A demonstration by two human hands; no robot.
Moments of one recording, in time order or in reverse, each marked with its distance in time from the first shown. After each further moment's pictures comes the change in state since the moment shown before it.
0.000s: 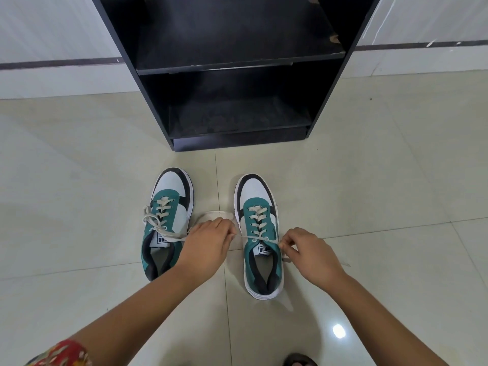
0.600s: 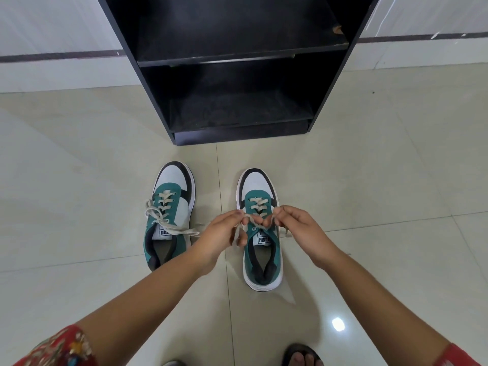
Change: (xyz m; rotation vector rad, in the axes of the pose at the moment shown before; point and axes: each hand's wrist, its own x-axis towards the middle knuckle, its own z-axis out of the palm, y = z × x) left_hand 0.011 0.033 -0.019 -1.269 -0.260 -0.536; right_hand 0.013 -0.028 -0.015 0.868 -0.081 -0.034
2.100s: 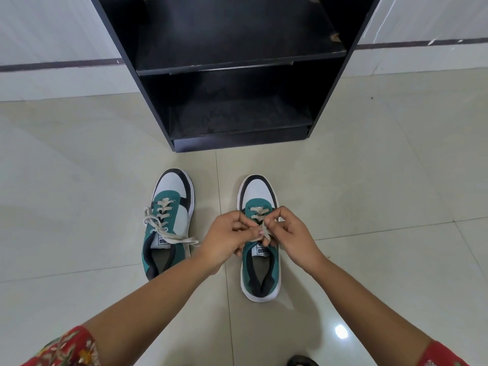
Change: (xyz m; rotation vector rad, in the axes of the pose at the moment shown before) left_hand 0.017 -0.004 0.006 0.162 0.090 0.101; right_hand 0.019 0.024 0.014 0.057 0.061 -0.065
